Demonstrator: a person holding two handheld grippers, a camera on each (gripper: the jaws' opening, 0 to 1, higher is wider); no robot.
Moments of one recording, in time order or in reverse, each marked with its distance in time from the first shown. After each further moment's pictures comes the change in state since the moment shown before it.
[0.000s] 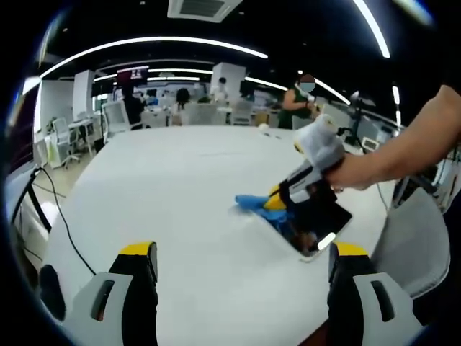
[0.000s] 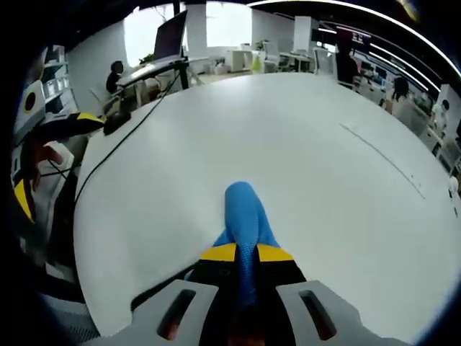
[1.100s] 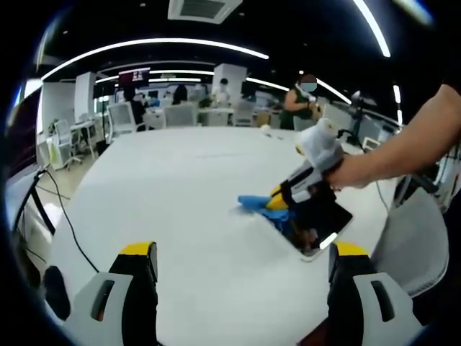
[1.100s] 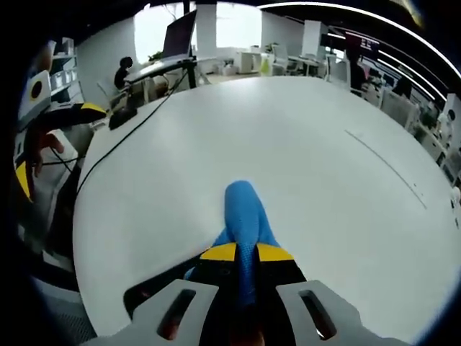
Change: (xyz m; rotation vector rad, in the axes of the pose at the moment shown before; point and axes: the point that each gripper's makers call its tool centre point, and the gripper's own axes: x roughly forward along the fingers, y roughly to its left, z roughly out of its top) left arm -0.008 0.002 0.003 0.007 -0.004 0.014; right arm 0.000 -0.004 -0.001 -0.051 -0.010 0.026
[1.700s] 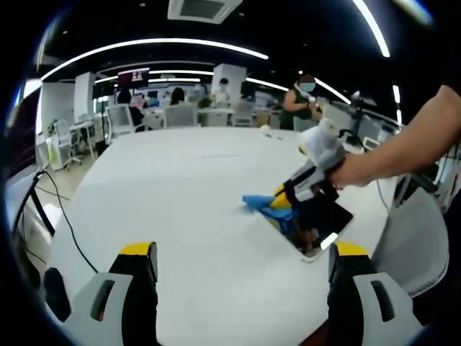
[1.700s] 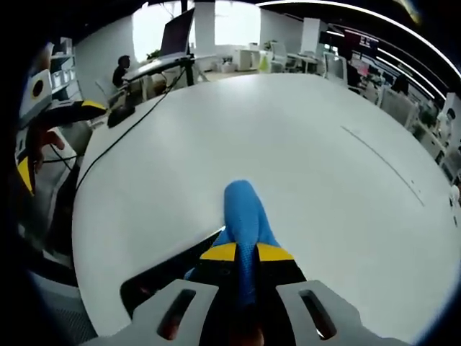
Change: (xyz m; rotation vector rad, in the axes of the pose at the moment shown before) left arm 0.002 0.003 0.000 0.002 0.000 -0.005; right arm -0.005 -0.006 -0.006 0.001 0.018 -0.007
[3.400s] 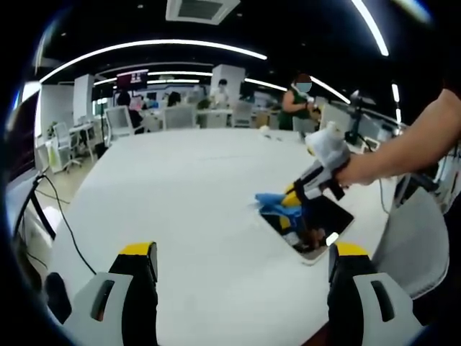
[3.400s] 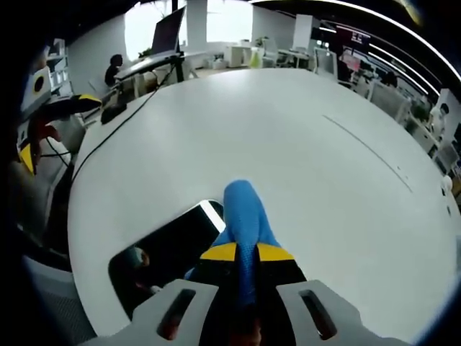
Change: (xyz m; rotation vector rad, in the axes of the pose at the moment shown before) left arm 0.001 -0.002 0.007 0.012 -0.006 0.001; right arm -0.016 -0.025 -0.022 0.027 0.022 -0.044
